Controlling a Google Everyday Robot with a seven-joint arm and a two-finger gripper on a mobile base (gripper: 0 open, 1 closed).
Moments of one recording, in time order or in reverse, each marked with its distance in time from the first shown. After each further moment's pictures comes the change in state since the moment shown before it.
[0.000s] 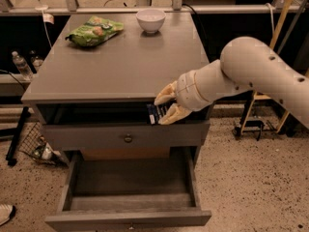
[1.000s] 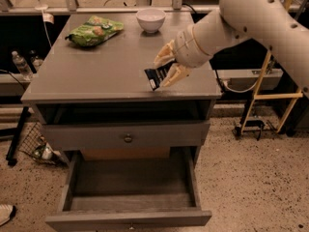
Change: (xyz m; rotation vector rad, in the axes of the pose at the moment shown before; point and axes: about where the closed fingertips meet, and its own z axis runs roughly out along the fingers) arm -0.008 -0.093 -0.037 0.005 0.029 -0.186
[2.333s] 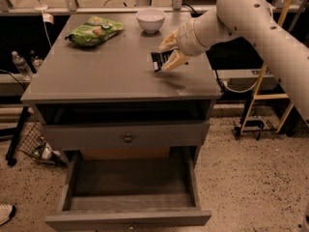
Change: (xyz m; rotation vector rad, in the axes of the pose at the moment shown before) arm 0.072 -0.062 0.024 0.138 0.043 0.129
